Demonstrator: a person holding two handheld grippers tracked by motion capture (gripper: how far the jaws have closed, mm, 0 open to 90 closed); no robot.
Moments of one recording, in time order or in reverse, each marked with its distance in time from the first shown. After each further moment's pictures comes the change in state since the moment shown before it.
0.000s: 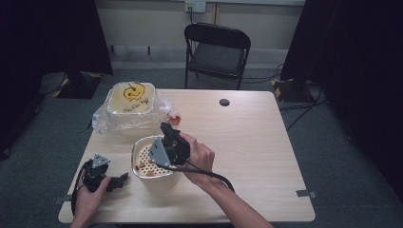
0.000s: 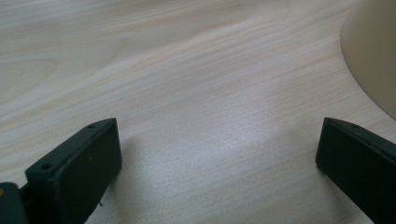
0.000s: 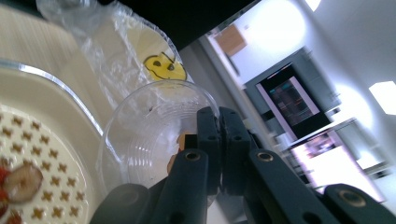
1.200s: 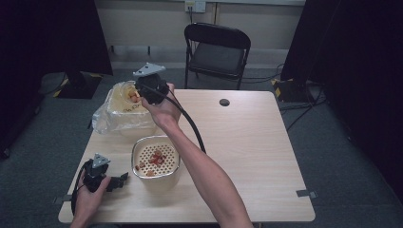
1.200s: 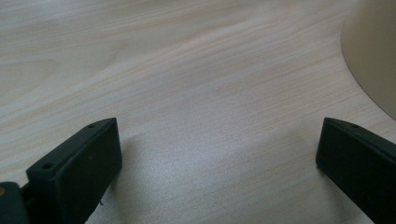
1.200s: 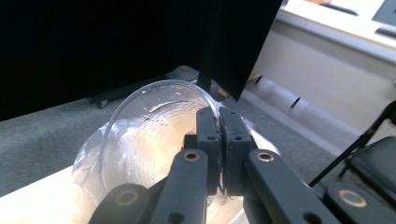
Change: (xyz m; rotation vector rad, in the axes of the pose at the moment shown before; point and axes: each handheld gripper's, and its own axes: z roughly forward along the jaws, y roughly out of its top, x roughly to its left) left arm 0.000 0.000 0.001 -0.001 0.000 0.000; right arm -0.077 0.050 0.152 0.027 0.420 0.638
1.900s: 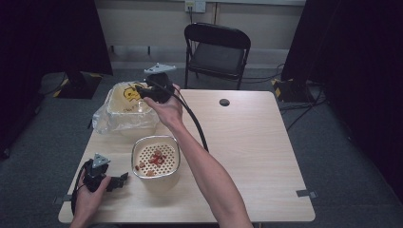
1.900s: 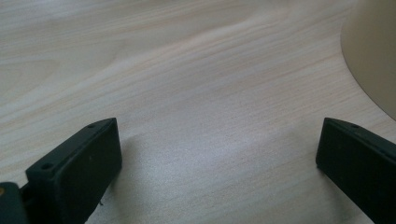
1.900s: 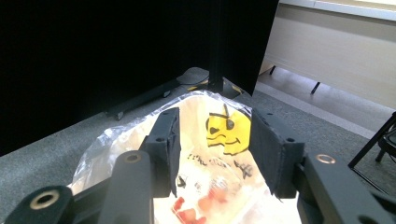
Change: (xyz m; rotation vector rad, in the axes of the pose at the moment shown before) left arm 0.000 0.000 0.000 0.001 -0.002 0.001; right arm -0.026 -0.020 0.014 -0.019 0.040 0.148
